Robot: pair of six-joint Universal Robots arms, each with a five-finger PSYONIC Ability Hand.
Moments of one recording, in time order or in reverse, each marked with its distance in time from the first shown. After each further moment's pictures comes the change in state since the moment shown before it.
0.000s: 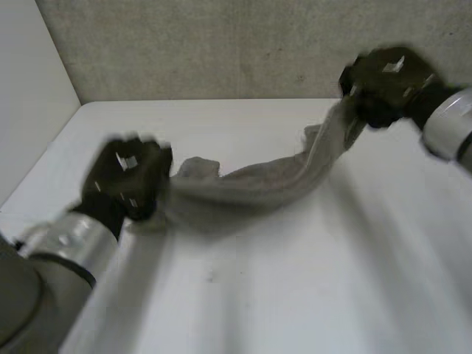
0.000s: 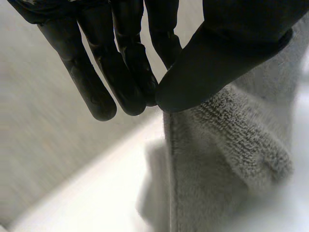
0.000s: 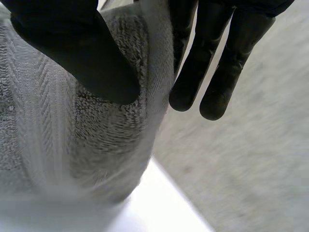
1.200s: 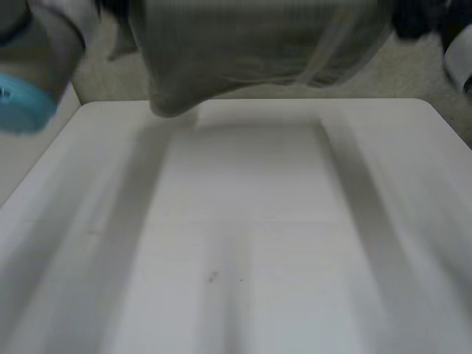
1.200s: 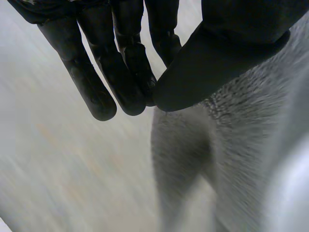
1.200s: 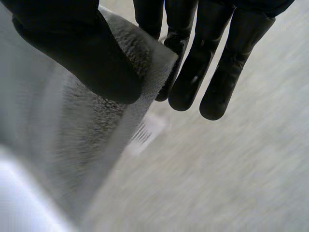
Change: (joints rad) left arm 0.107 -0.526 1.302 -0.508 0.012 0.110; right arm 0.029 0.022 -0.167 -0.185 0.221 0.128; left_hand 0.011 0.007 0.007 0.007 0.010; right_hand 0.007 0.000 0.005 0.004 0.013
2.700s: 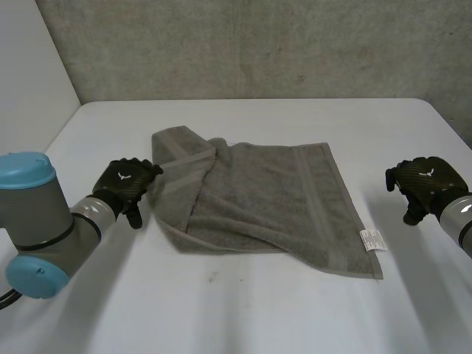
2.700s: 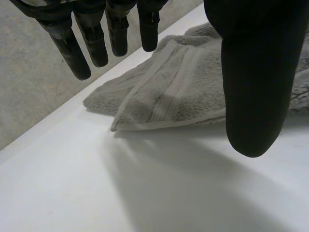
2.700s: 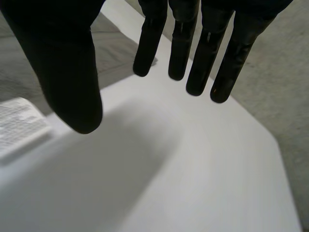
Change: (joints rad) left arm 0.205 0.005 -1.067 0.557 0.240 0.010; right arm -0.248 0.080 0.609 -0.055 -0.094 -0.256; left_hand -0.943 -0.967 -0.968 -0.968 -0.960; right_hand -0.741 -0.605 -0.616 -0.622 -0.593
